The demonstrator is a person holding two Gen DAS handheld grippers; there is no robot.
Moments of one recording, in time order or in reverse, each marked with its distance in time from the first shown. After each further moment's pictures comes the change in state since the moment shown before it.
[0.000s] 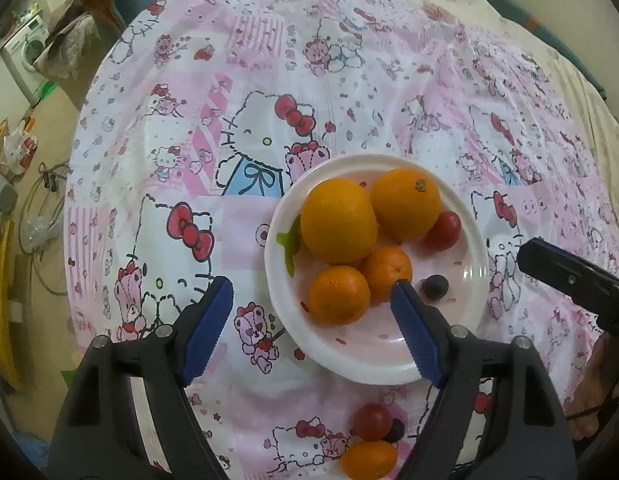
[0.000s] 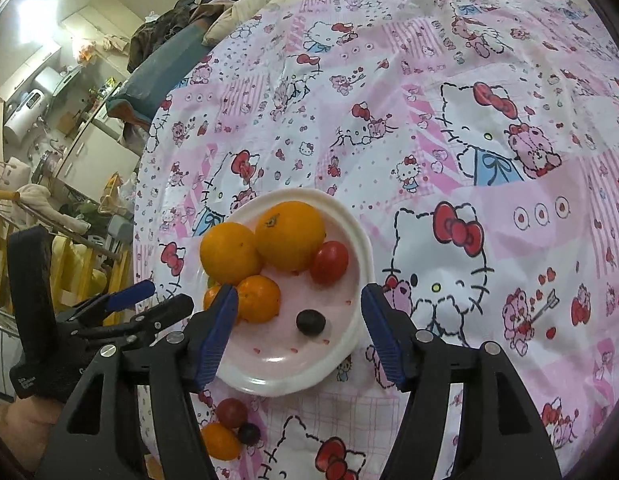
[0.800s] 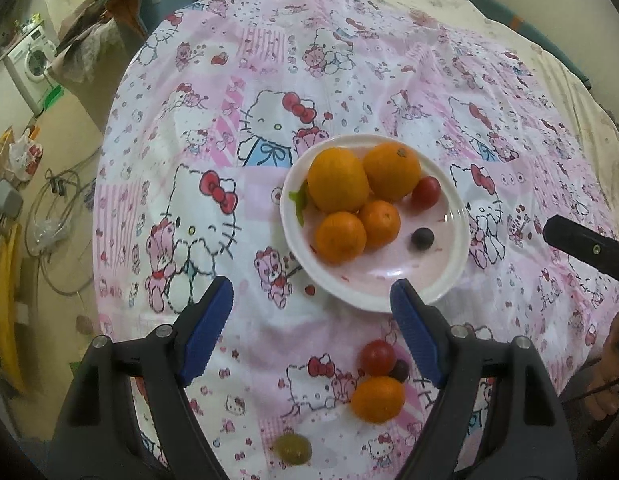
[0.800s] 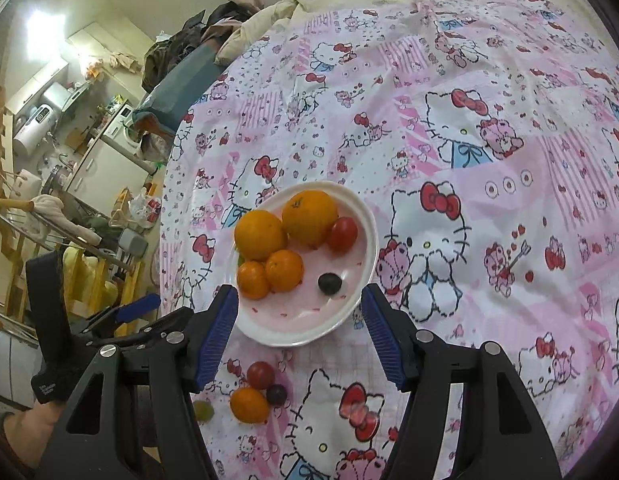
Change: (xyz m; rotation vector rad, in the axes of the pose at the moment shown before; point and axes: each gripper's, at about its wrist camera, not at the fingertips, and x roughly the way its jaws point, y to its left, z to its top) left arm -0.046 0.006 -0.047 0.029 -0.043 0.005; right arm -0.053 0.015 -0.039 0.023 -0.056 0.018
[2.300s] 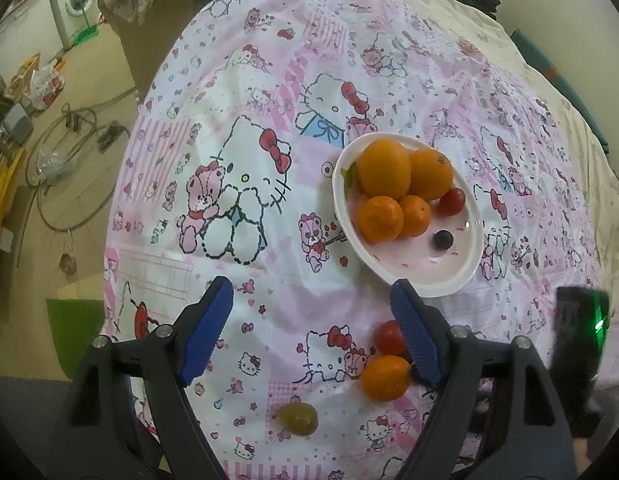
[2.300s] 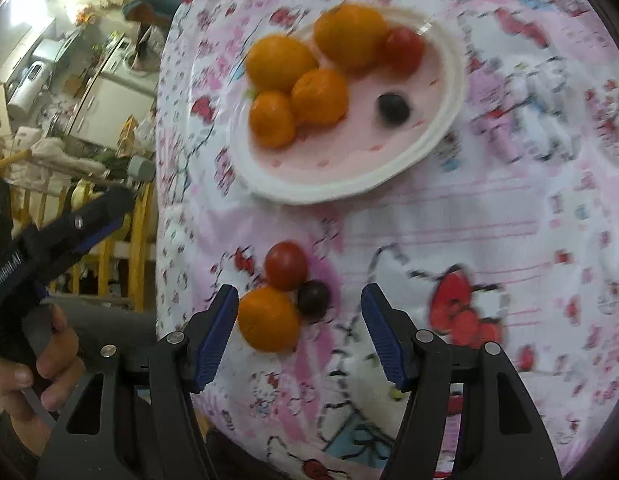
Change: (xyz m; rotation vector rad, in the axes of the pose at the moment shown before) left arm -0.009 0.044 -0.027 -0.234 0.017 -0.029; right arm 0.095 0.027 -0.086 0.012 0.362 0.090
